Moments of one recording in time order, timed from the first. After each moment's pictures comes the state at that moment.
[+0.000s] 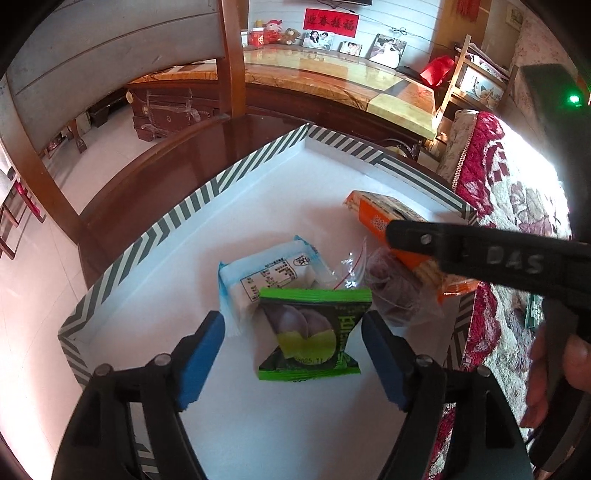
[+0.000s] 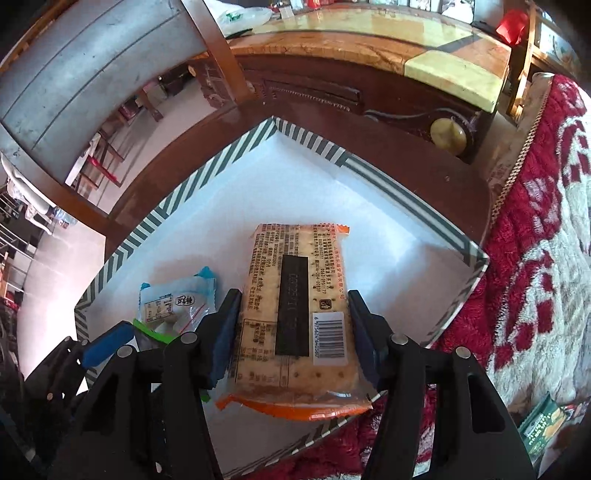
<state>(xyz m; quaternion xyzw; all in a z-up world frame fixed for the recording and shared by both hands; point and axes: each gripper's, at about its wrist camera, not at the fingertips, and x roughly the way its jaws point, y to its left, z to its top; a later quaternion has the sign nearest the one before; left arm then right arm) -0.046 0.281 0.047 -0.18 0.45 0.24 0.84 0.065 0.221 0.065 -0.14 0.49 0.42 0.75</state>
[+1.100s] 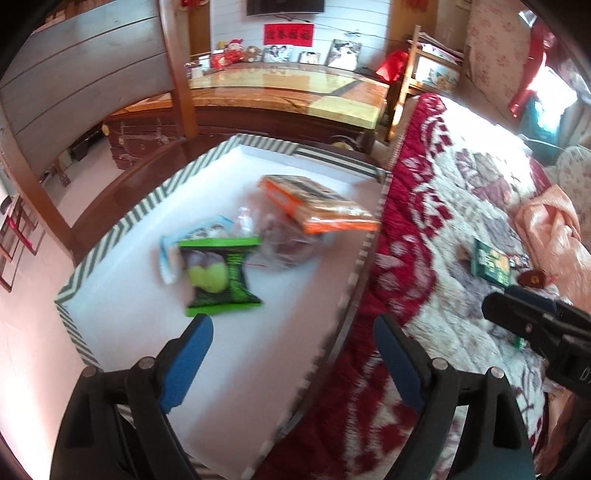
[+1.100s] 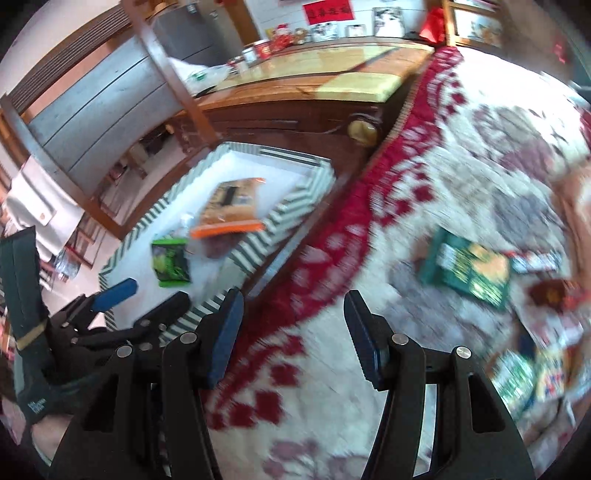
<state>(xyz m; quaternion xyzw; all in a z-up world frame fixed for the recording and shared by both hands) -0.067 0.192 0.069 -0.13 0.43 0.19 0.87 -0.001 0.034 0.085 -0.04 0.45 0.37 0.81</state>
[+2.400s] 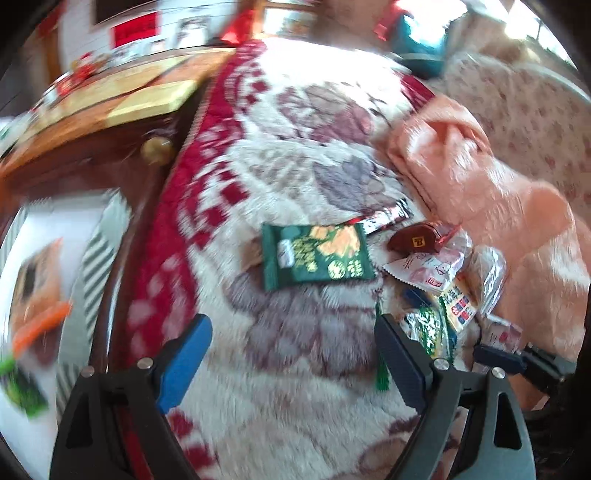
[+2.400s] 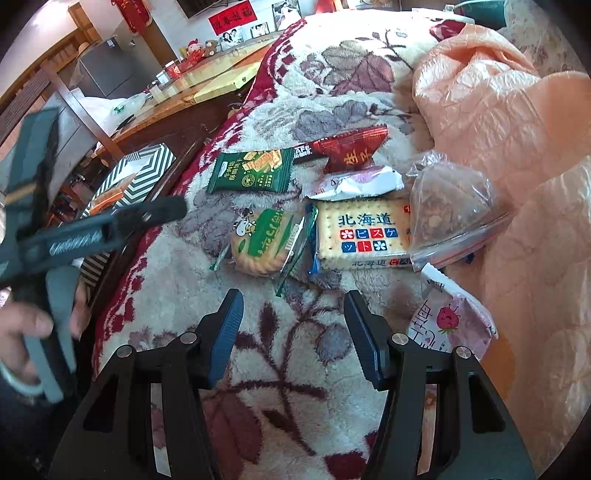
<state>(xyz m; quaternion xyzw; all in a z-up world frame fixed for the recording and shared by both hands) 0.063 0.049 0.057 -0.04 0.49 -0.06 0.87 0.000 -0.152 0.041 0.03 0.48 0.25 0.84</state>
